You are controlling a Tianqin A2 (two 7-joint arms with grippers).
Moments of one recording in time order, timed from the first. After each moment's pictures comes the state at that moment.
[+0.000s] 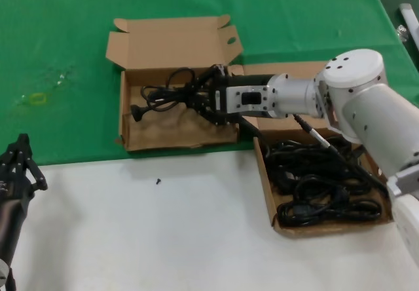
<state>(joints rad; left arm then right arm) 0.00 -0.30 1.60 -1.60 -1.80 0.00 0.00 1.16 0.11 -1.95 0.30 1.58 -0.75 -0.99</state>
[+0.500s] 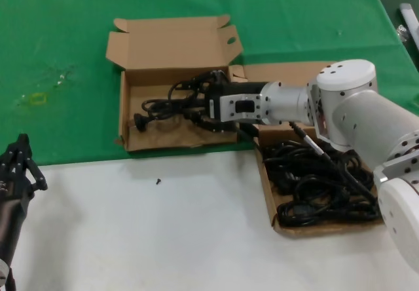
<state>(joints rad) 0.00 -0.30 1.60 -1.60 -1.80 0.00 0.00 1.21 0.05 -1.88 0.10 1.63 -0.72 -1.19</state>
